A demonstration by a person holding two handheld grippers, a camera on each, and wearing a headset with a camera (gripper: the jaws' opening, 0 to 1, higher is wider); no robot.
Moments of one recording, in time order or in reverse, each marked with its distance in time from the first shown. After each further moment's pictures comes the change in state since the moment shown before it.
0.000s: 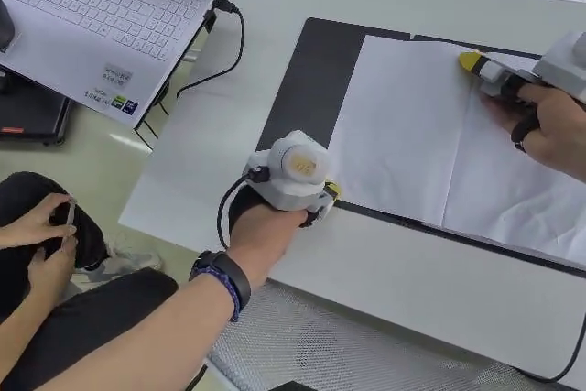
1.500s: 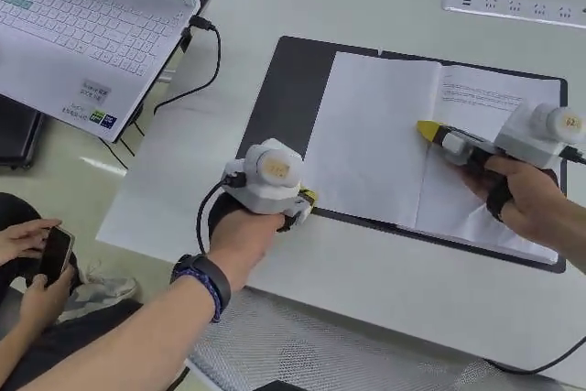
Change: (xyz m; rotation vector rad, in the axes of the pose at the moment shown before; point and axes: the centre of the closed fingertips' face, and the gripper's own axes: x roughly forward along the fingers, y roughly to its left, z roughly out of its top) left arm -0.001 -0.001 0.001 -0.021 -0.014 -0.019; right arm -0.071 0.055 -0.078 -0.095 0.087 0.091
